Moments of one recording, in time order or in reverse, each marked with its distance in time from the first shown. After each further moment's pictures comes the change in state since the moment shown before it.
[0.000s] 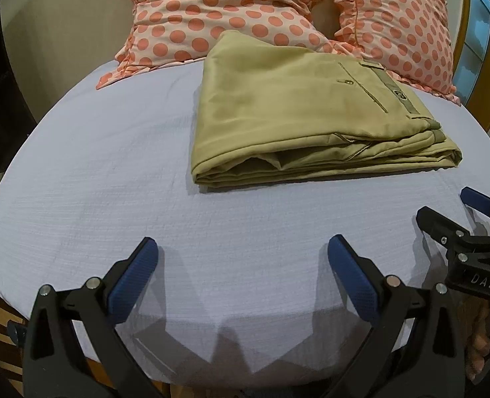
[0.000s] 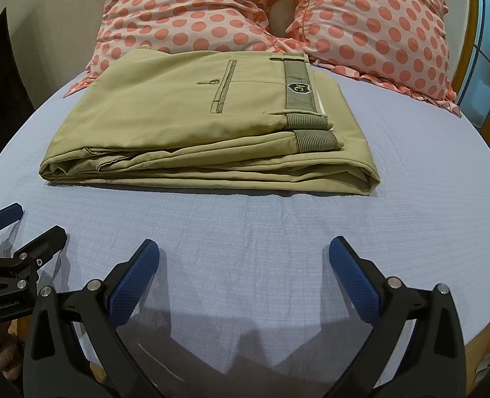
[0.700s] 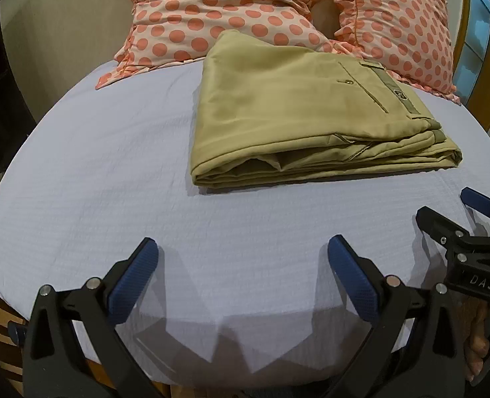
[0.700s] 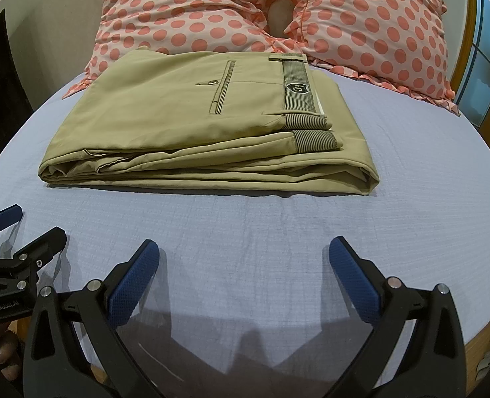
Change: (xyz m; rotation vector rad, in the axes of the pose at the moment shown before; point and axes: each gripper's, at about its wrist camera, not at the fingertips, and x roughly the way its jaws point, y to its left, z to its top) left arm 0.001 0.000 0.001 0.003 -0.003 -0.002; right arm 0.000 -0.001 0.000 -0.004 0.000 0.003
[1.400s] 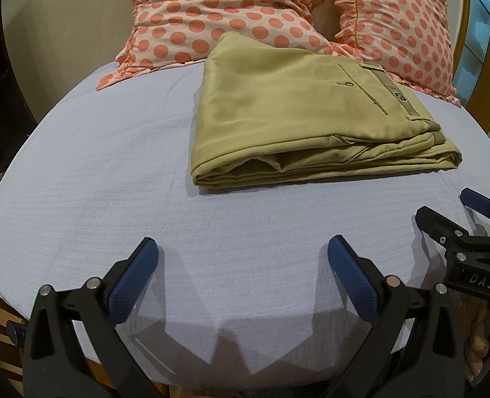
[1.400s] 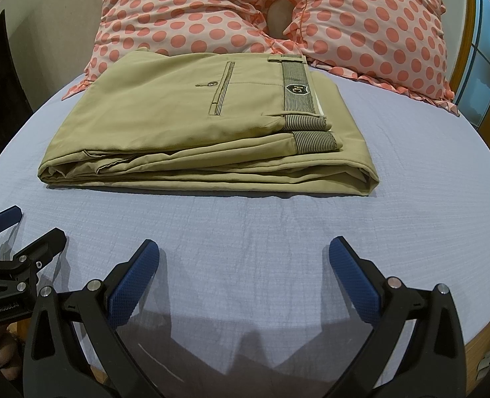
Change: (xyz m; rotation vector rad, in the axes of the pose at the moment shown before) left arm 0.000 0.000 -0.001 -0.004 -0.010 0.001; right arm 0.000 -0.001 0.000 0.000 -0.002 0.001
